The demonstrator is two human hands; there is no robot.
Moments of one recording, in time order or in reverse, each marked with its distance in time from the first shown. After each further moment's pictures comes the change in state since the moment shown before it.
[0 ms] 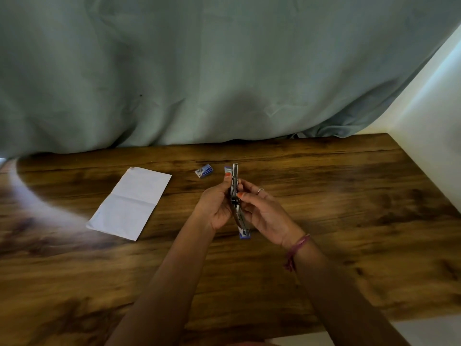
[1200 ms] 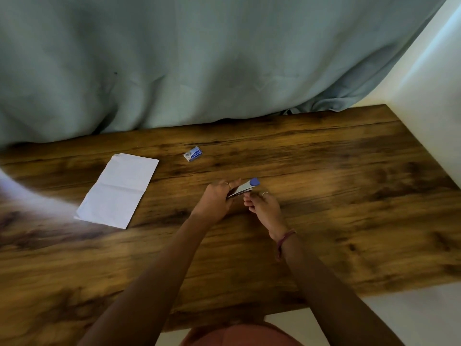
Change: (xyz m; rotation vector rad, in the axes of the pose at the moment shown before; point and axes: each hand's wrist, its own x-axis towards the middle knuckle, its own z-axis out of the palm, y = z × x) left_hand 0.030 -0.043 -0.030 1.802 -0.018 0.556; right_hand 0.018 0.060 -0.067 -0.472 0.489 -0.013
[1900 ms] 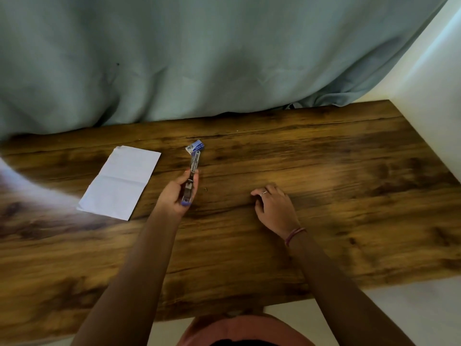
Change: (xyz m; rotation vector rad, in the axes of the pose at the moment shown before) left_hand -0.019 -0.050 -0.041 -2.058 0.332 -0.838; right_hand -0.004 0.015 -0.029 -1.206 0.045 -0.608
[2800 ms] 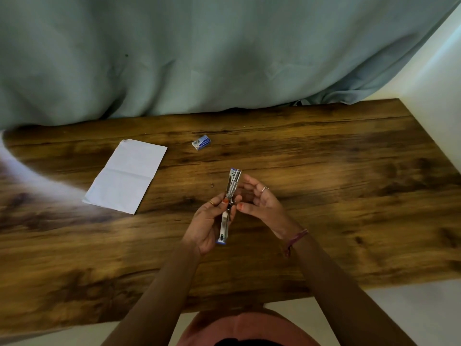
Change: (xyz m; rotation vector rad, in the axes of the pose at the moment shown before) left_hand -0.036 -0.065 -0.036 0.191 -0.335 -0.136; right_hand -0.006 -0.038 -0.011 1.338 -0.323 0.087
